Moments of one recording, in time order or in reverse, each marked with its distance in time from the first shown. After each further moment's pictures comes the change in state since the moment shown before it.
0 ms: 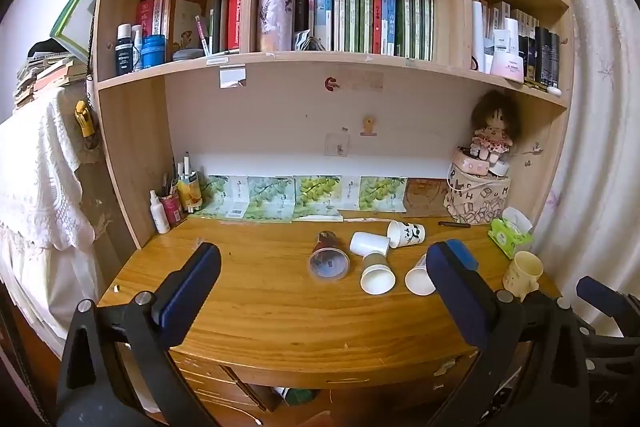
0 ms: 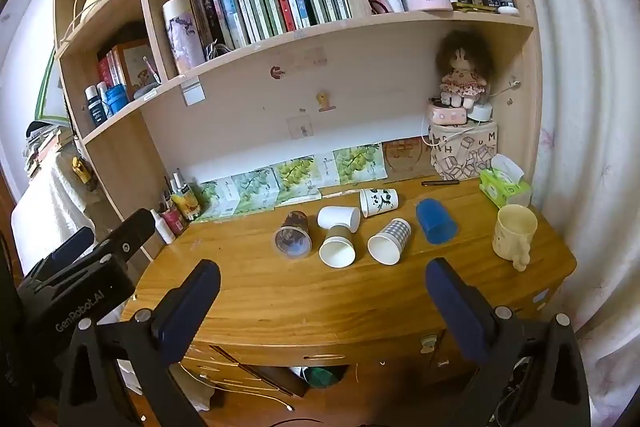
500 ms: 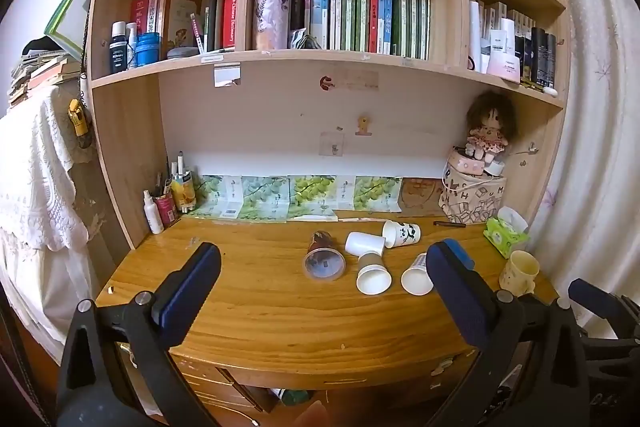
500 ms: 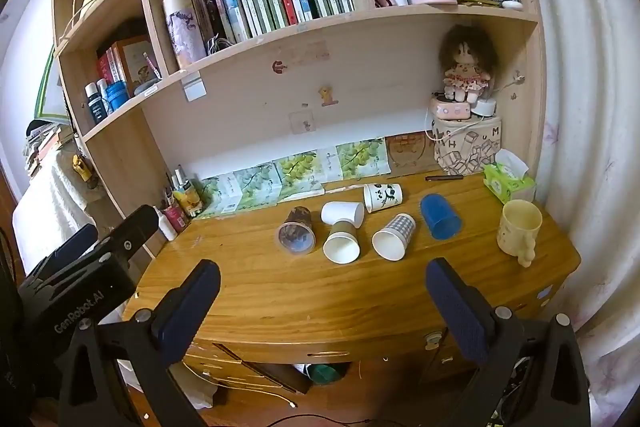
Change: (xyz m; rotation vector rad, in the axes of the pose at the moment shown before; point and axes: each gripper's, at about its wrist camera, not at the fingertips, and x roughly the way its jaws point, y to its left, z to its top) left arm 0.005 0.001 -0.001 -0.003 0.007 -0.026; right arm 0.006 0.003 0.001 0.004 0.013 0.016
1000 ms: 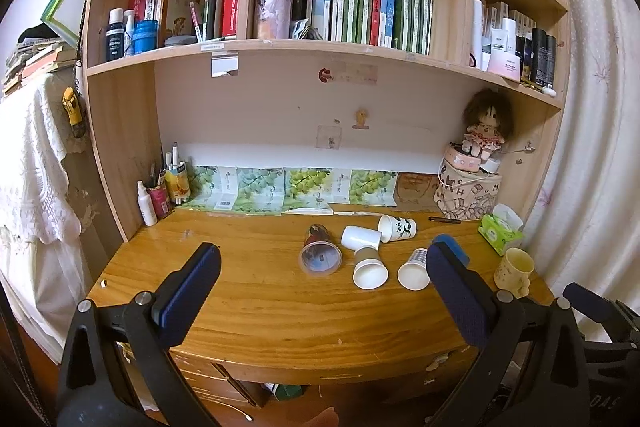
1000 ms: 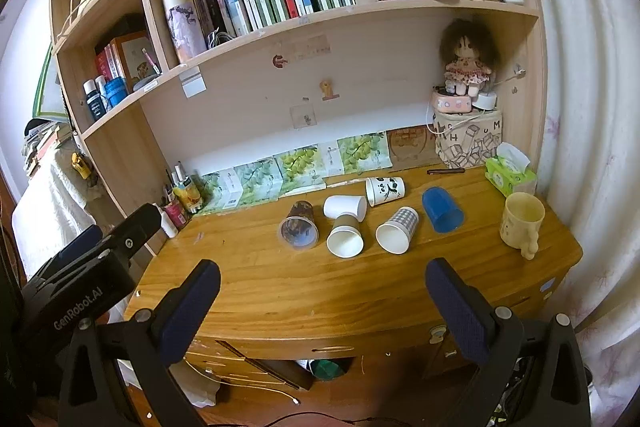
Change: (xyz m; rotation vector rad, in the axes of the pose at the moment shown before) left arm 0.006 0.014 -0.002 -0.018 0.029 -0.031; right arm 0.005 0.013 -0.006 0.014 0.018 -0.012
